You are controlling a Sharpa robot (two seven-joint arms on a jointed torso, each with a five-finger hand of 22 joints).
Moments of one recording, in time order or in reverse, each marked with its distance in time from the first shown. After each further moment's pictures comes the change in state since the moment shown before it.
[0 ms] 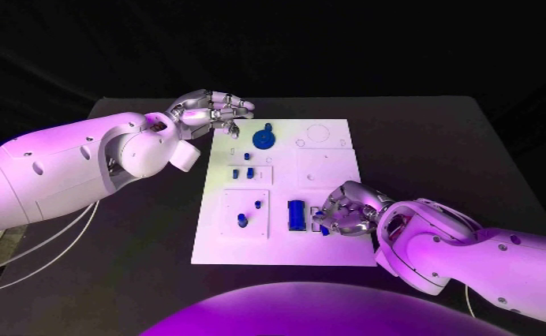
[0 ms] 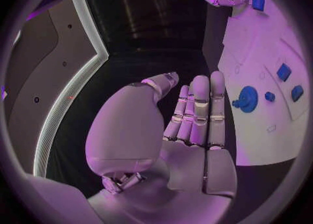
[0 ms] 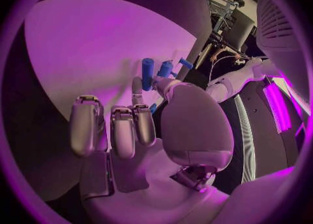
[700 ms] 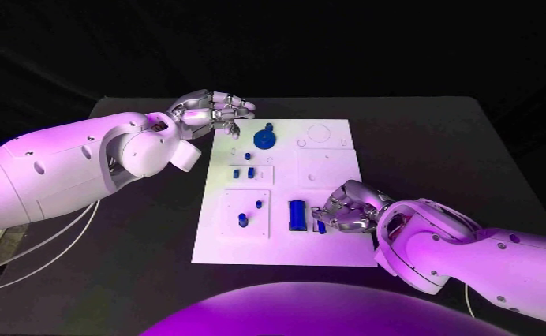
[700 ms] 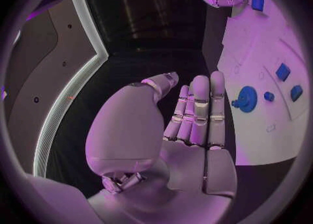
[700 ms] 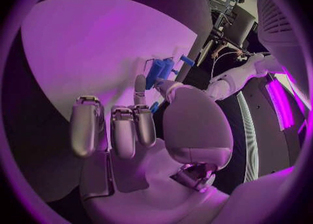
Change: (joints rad) left arm 0.000 0.000 0.000 0.000 -0.003 0.002 -0.004; left_hand 0.000 0.000 -0.003 0.003 0.000 0.000 0.000 0.000 0.000 0.000 0.000 0.000 0.000 0.000 0.000 0.000 0.000 0.000 0.000 0.000 0.000 0.000; right arm 0.000 0.007 0.003 -0.004 0.023 -0.020 -0.018; right_hand -0.064 0.009 -0.054 0.009 0.000 0.053 -0.035 0.016 0.010 -0.002 -0.002 0.013 0.000 0.000 0.000 0.000 0.000 0.000 0.000 -0.007 0.008 0.000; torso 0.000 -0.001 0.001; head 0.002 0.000
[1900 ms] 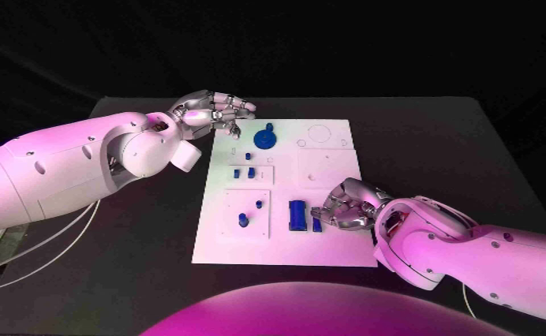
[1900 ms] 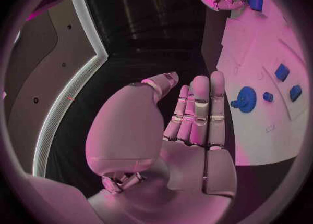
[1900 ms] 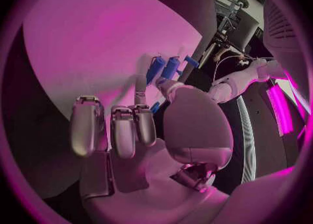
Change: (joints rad) left arm 0.000 0.001 0.000 0.000 -0.005 0.003 -0.005; left_hand 0.000 0.000 0.000 0.000 0.000 0.000 0.000 0.000 0.000 0.000 0.000 0.000 0.000 0.000 0.000 0.000 0.000 0.000 0.000 0.000 0.000 0.000; right arm 0.000 0.018 0.001 -0.029 -0.043 0.012 -0.006; right_hand -0.034 -0.034 -0.080 0.001 0.002 -0.005 0.005 0.004 0.002 0.000 0.000 0.000 0.001 0.000 0.000 0.000 0.000 0.000 0.000 0.000 0.000 0.000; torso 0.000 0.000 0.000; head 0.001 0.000
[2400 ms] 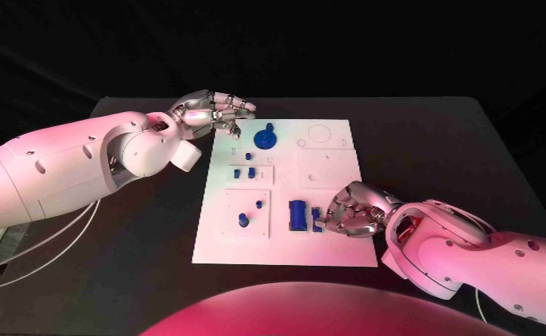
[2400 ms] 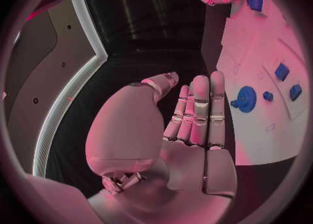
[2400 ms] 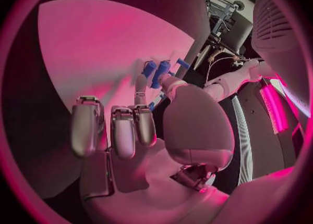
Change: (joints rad) left arm 0.000 -0.002 0.000 -0.001 -0.001 0.000 -0.001; left_hand 0.000 0.000 0.000 0.000 0.000 0.000 0.000 0.000 0.000 0.000 0.000 0.000 0.000 0.000 0.000 0.000 0.000 0.000 0.000 0.000 0.000 -0.001; right arm 0.001 -0.070 0.000 0.064 0.001 0.031 0.057; right_hand 0.040 -0.027 -0.064 -0.022 0.000 0.000 0.000 0.000 0.000 0.000 0.000 0.007 0.000 0.000 0.000 0.000 0.000 0.000 0.000 0.000 0.000 0.000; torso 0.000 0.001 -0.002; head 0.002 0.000
